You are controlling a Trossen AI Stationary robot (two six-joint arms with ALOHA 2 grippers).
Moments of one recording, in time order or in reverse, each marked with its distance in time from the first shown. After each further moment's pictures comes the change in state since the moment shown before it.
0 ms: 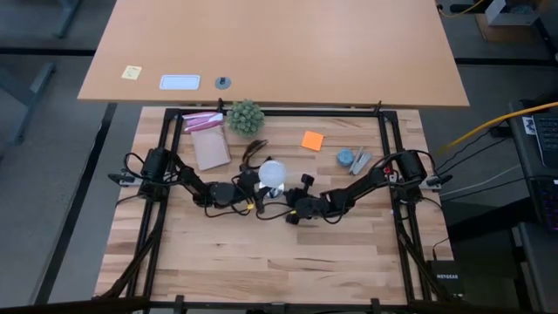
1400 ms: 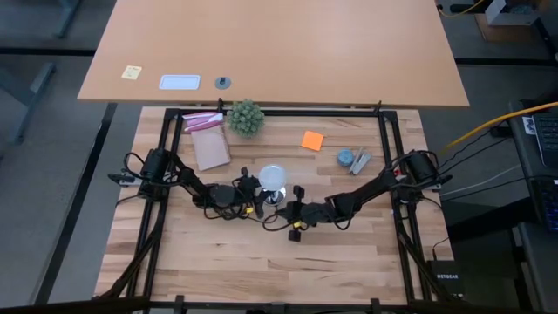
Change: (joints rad) left arm -0.003 0.001 0.001 -0.007 0.016 -0.019; right arm 0.096 -0.084 0.002 0.127 -0.267 0.000
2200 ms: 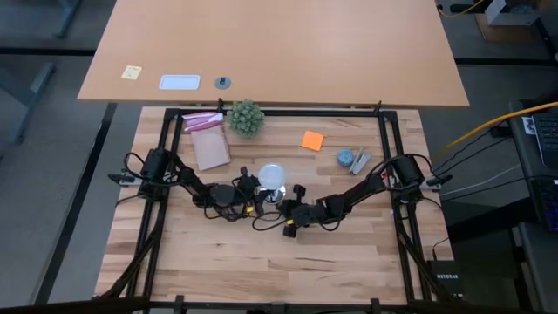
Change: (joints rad) left arm 0.001 0.000 0.000 -0.001 -0.007 0.000; right arm -0.035 0.129 0.071 -0.149 0.099 0.070
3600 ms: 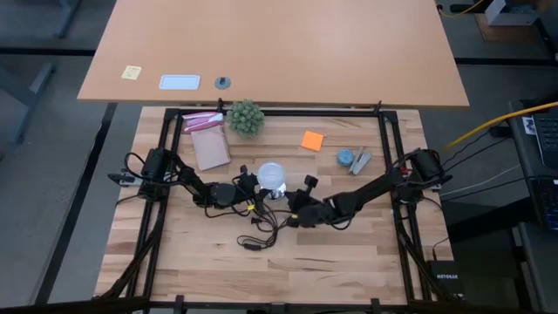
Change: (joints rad) left arm 0.001 0.000 0.000 0.001 0.005 0.000; right arm 0.055 -0.182 -0.006 -0.177 0.325 -0.048
